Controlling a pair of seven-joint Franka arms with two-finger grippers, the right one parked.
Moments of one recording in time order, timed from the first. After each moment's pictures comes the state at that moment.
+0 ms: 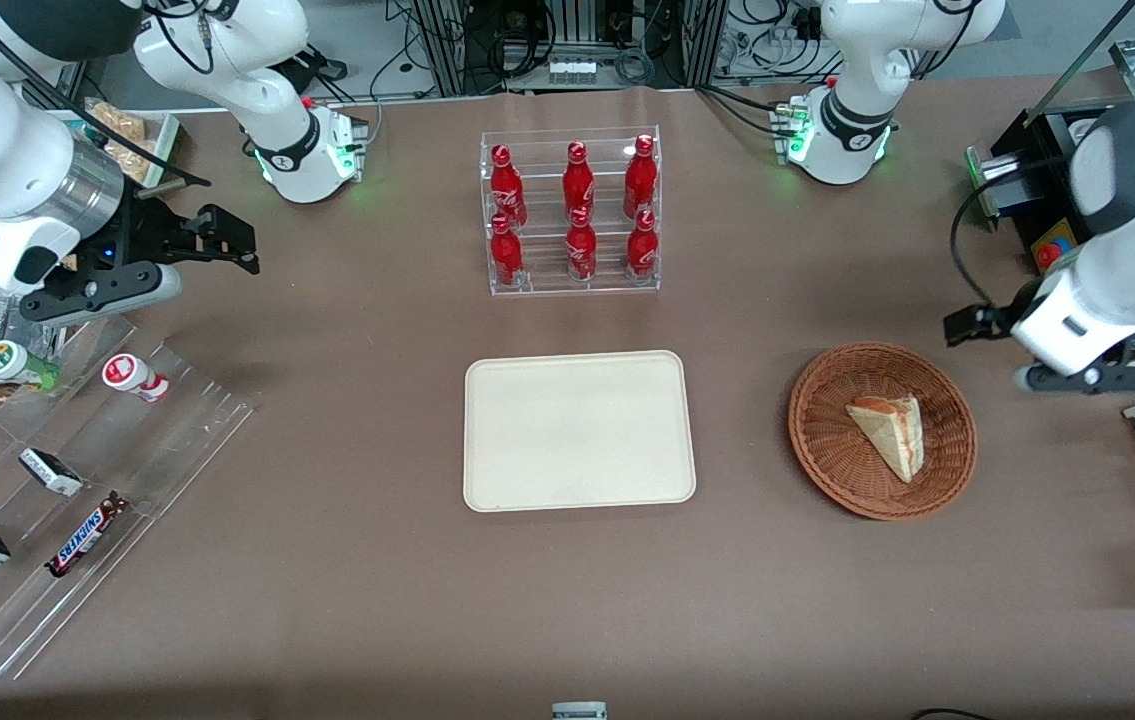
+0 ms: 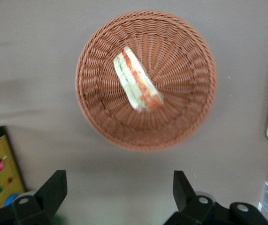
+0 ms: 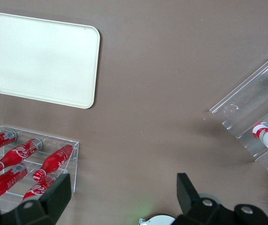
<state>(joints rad) -0.09 0.08 0.07 -1.90 0.03 1.83 -0.01</state>
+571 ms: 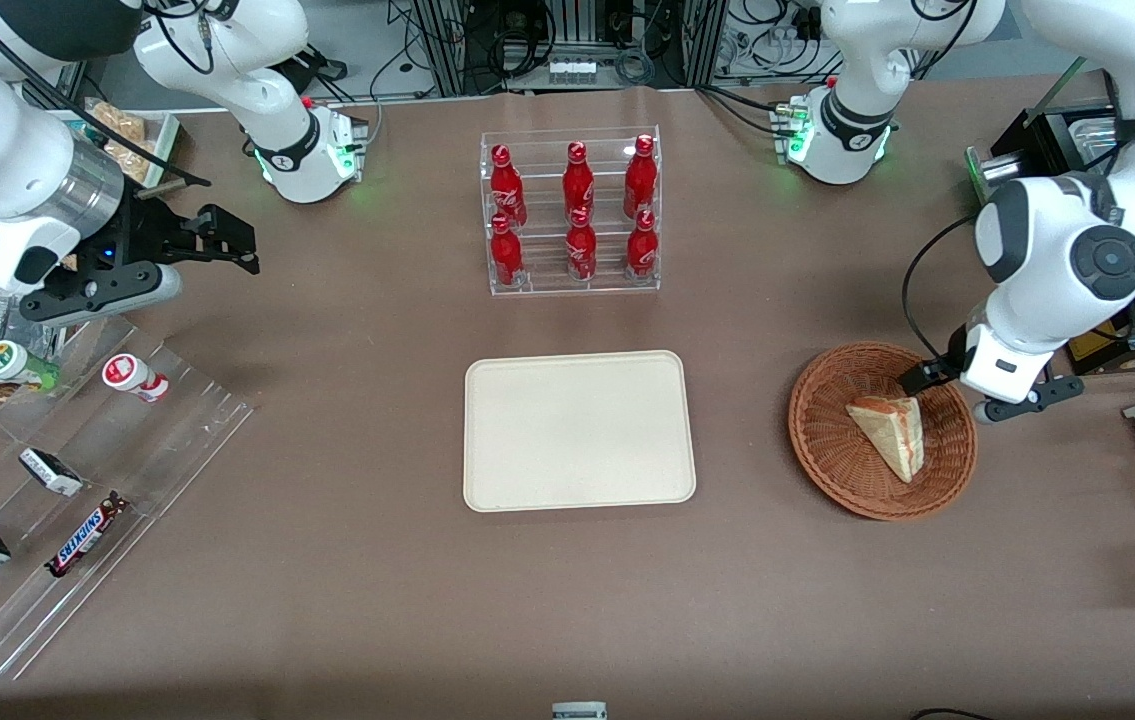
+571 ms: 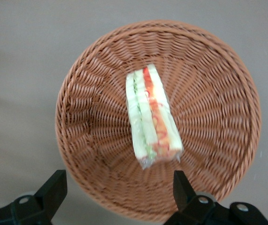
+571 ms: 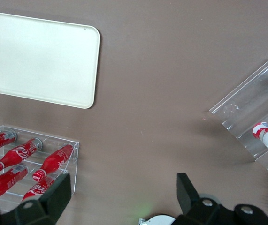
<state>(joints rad) -0.09 0.12 0.07 -2.21 0.03 2.34 -0.46</state>
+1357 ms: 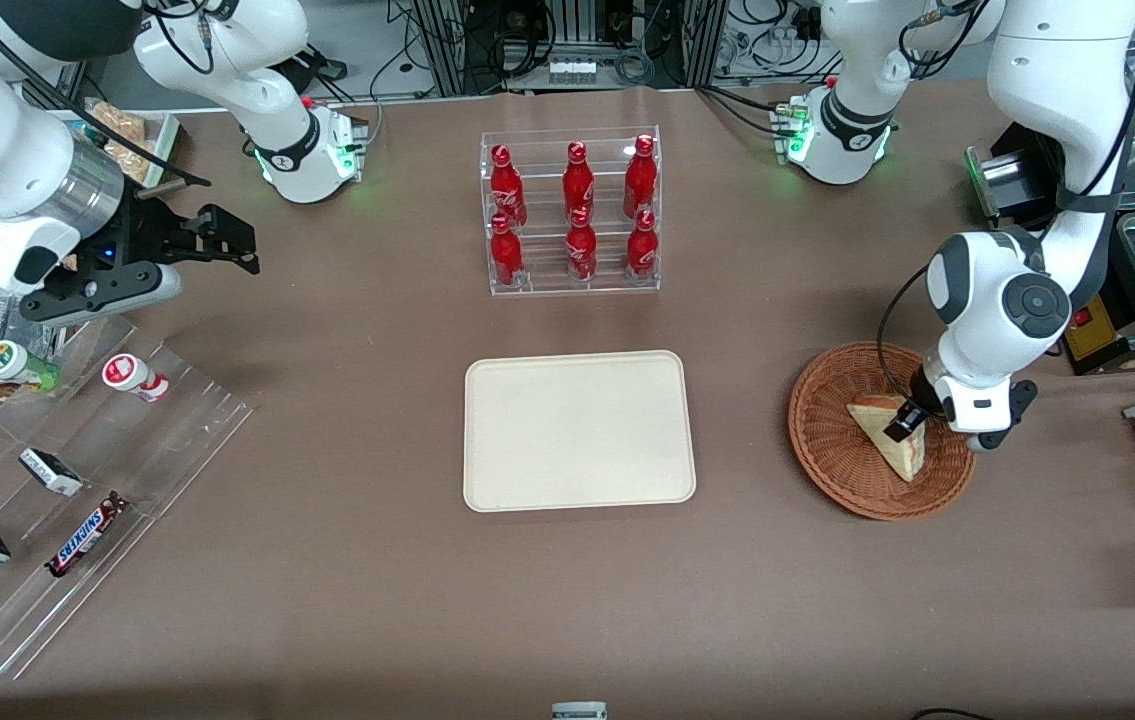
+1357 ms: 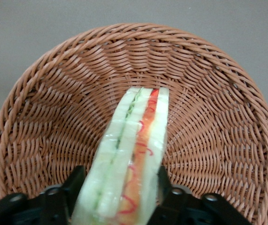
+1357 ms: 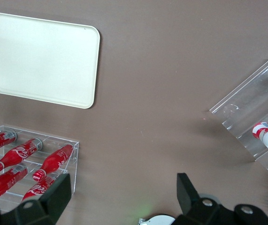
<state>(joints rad) -0.09 0.29 0.06 -2.22 0.01 2.58 -0.84</state>
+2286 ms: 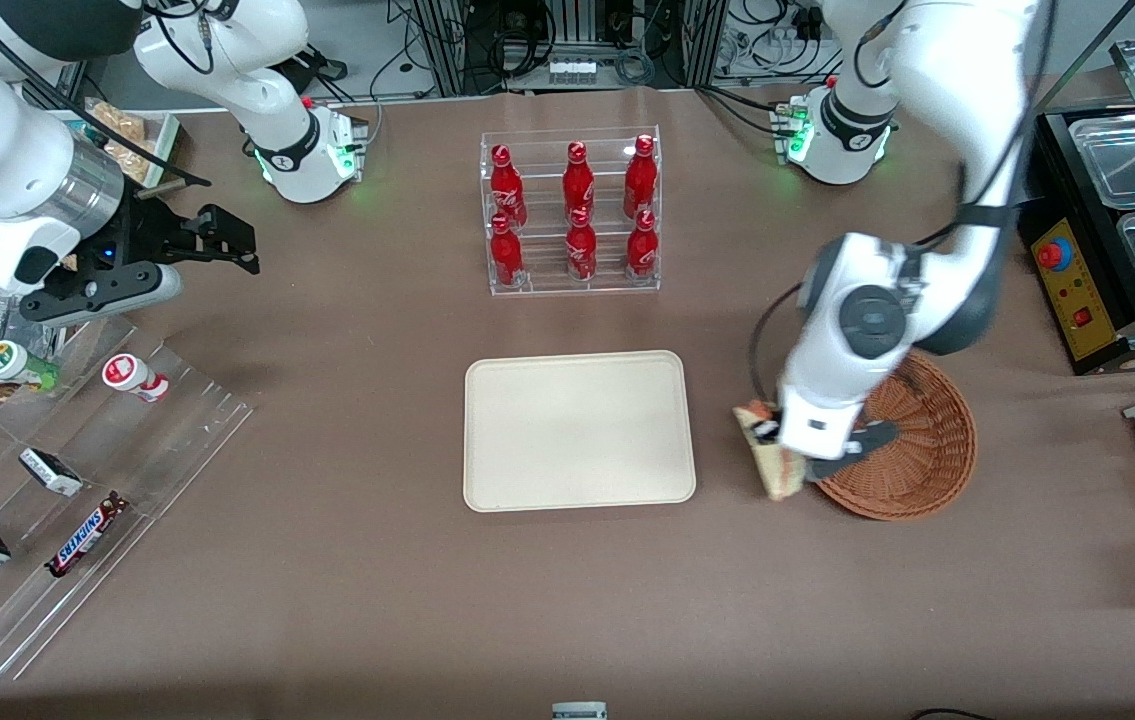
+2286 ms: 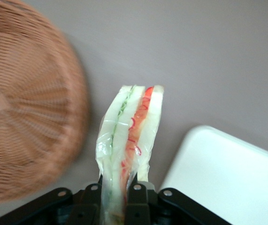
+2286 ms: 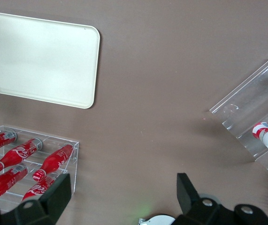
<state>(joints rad) -0.48 0.45 0.04 -1.74 0.01 2.20 -0.84</state>
